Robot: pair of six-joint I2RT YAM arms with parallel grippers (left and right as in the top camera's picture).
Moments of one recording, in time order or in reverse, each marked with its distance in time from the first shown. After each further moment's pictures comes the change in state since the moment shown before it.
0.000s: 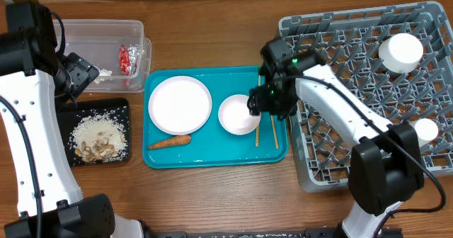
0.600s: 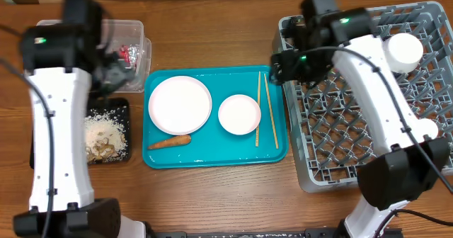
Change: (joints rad) left arm -0.171 0.000 0.000 -0.038 0.000 0.000; right arm -0.136 0.002 0.443 -0.329 -0.021 -0.263
